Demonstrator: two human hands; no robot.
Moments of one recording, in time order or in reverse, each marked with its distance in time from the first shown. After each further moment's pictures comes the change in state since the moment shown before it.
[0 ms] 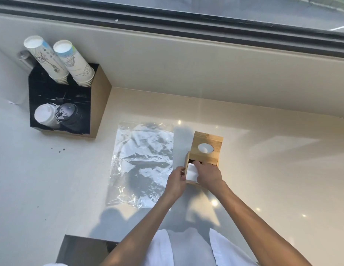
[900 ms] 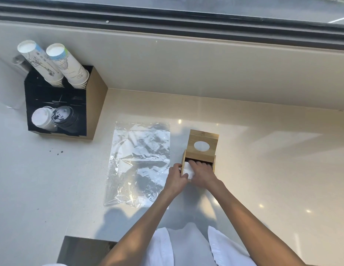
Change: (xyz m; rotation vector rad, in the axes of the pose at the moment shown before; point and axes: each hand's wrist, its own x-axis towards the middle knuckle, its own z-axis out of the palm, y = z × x) left_hand 0.003 0.013 0.007 0.017 -0.032 -0.067; right_hand 0.004 0.006 0.017 0.134 -0.067 -0.061
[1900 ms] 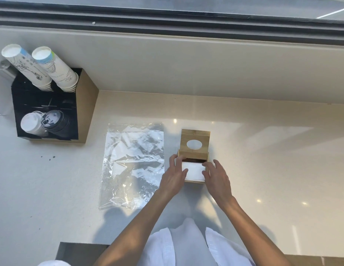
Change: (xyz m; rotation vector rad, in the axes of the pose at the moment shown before) left_hand 0.001 0.000 0.007 0.466 0.057 0.395; right_hand -0.066 0.033 0.005 0.359 0.448 0.216
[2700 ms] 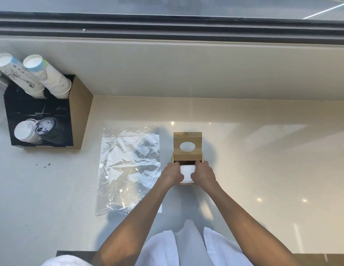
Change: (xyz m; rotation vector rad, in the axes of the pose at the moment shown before) left_hand 0.037 0.026 -0.019 0.215 -0.383 -0.299; right_hand 0.048 -0.026 0.020 -0.118 -0.301 0.216
